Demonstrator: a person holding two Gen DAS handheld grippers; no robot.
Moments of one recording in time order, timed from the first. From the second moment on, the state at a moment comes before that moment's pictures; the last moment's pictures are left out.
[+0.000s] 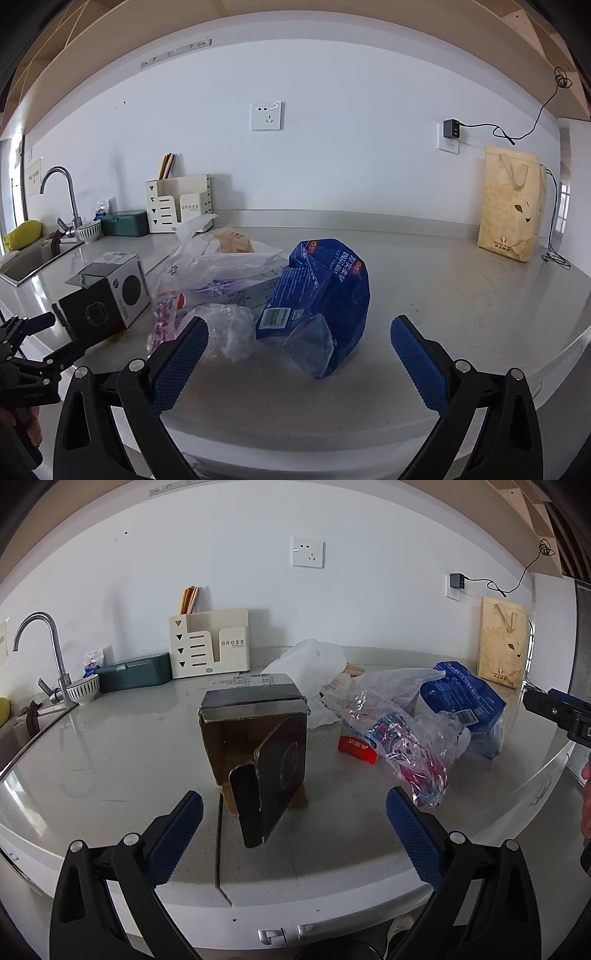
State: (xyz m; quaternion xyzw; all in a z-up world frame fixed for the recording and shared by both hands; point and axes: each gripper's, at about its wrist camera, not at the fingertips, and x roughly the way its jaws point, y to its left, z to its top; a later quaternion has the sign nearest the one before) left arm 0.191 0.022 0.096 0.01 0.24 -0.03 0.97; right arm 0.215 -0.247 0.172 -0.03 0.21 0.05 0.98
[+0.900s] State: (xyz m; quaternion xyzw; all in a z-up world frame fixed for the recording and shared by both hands) left arm 0.238 0.034 0.079 -0.03 0.25 -0.07 0.96; right arm 0.322 -0.275 0.152 0.06 0.33 0.09 0.94
